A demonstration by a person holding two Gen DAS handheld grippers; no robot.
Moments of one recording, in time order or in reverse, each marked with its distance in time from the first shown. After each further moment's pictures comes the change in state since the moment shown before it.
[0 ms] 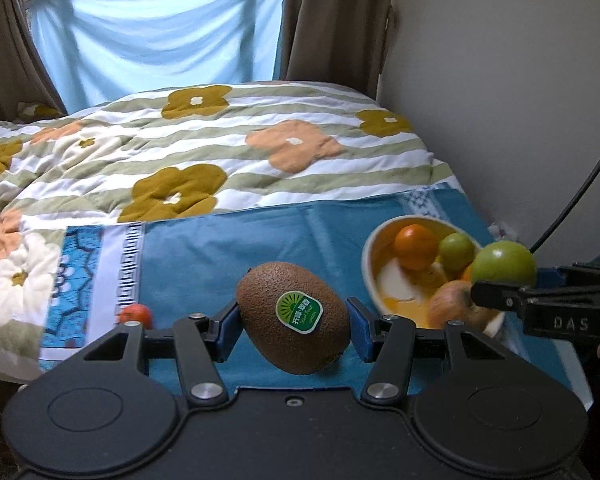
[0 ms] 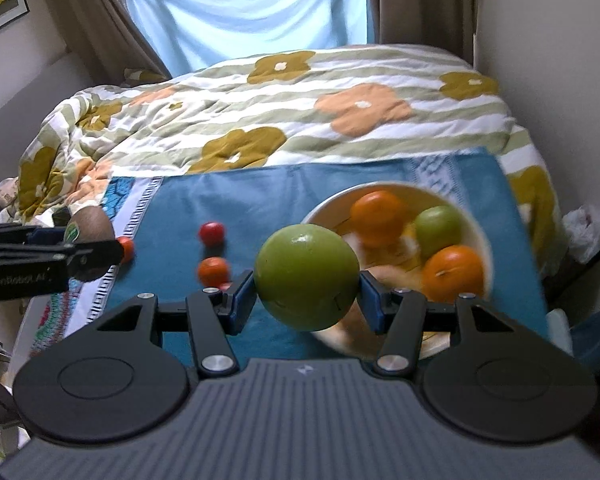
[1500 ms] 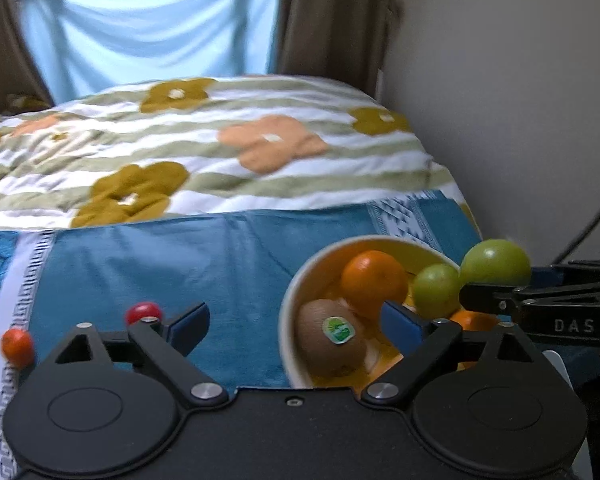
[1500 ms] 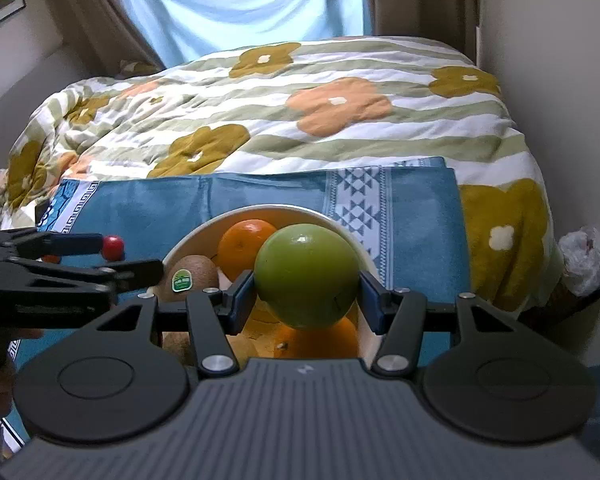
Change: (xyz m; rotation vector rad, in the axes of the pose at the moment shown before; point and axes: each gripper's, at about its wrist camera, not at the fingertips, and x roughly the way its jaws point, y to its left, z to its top) left arm 0.097 -0.078 0.019 -0.055 -0.009 0.038; right arm 0.062 -0.117 0.030 -0.046 0.042 0.063
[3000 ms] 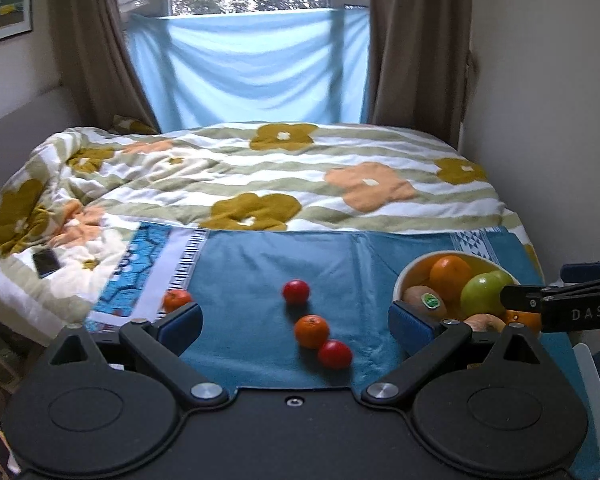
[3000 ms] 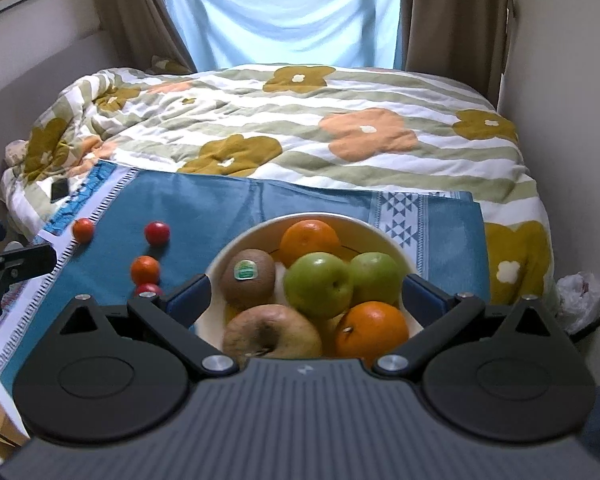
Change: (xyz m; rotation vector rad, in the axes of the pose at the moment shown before) left arm -0.125 0.041 -0.048 -0.082 -0.144 0.254; right arm -0.040 0.059 -0.015 -0.122 -0.080 0.003
